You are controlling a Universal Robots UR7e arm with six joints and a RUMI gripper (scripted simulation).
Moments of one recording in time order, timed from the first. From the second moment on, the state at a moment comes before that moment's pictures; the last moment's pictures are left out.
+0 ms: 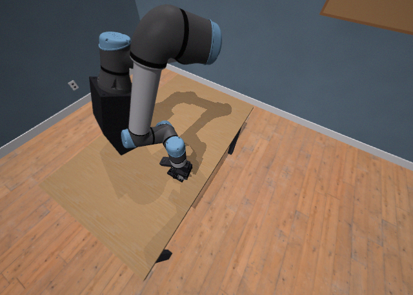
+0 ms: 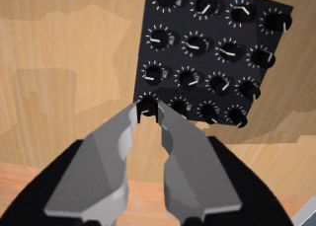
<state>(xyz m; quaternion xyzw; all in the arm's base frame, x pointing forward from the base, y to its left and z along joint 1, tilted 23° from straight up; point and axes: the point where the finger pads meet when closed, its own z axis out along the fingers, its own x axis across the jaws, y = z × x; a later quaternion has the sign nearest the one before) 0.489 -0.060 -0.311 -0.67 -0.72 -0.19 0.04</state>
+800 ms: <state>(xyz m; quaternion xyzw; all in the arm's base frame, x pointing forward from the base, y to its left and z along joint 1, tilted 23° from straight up) 0.489 -0.062 -0.312 -0.51 -0.84 -0.20 0.00</state>
